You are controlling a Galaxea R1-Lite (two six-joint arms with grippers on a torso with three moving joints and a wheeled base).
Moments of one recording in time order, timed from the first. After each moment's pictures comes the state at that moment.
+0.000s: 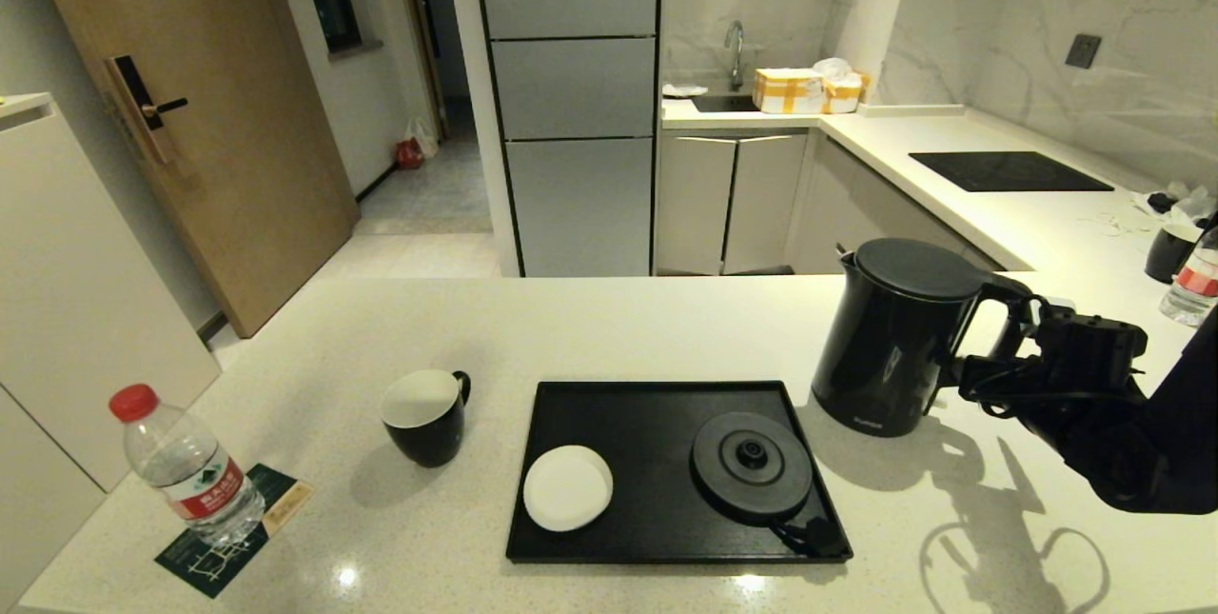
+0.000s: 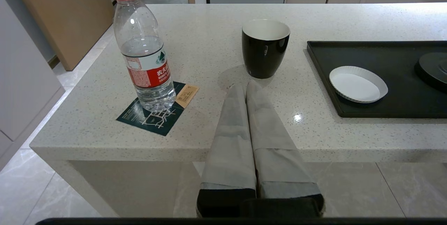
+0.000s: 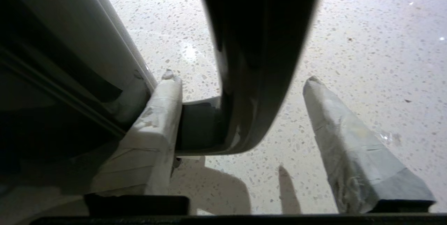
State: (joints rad) left arm -0.01 0.00 0.00 0.00 0.00 0.00; right arm -0.13 2.20 -0.67 -1.17 -0.18 0.04
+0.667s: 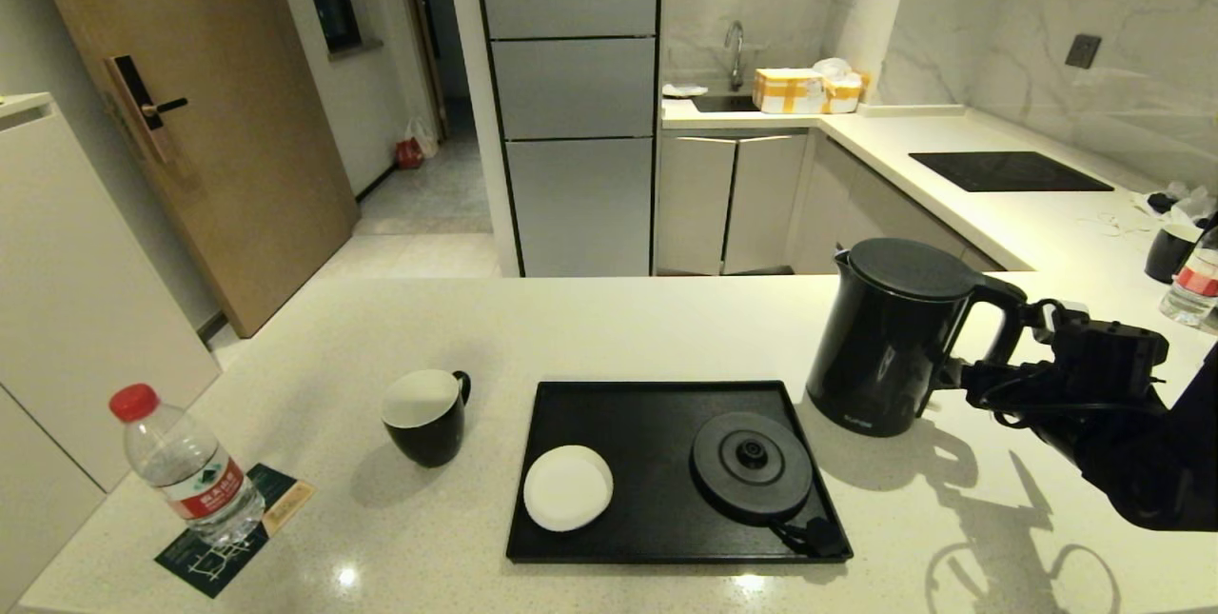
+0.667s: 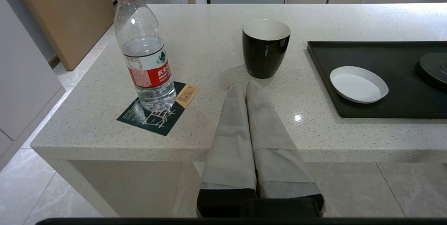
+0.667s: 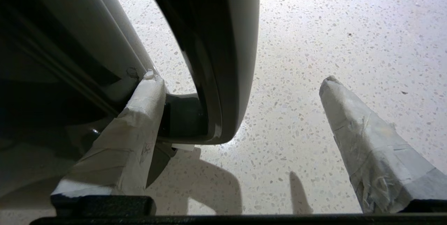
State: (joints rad) left arm -0.01 0.00 0.00 0.00 0.00 0.00; right arm -0.13 2.15 -0.58 -1.21 -0.15 0.04
